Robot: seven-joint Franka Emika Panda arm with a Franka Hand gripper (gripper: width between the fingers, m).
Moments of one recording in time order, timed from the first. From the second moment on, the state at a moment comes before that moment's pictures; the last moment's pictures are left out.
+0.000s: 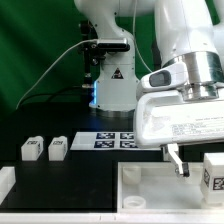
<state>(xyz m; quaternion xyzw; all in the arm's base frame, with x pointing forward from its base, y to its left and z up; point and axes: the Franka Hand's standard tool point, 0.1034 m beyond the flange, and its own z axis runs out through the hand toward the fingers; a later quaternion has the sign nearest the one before) 0.617 0.114 0.071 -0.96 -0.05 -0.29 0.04</state>
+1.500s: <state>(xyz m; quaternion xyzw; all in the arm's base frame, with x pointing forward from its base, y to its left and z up) 0.621 0.136 0.081 -1.00 -0.01 0.03 0.07</state>
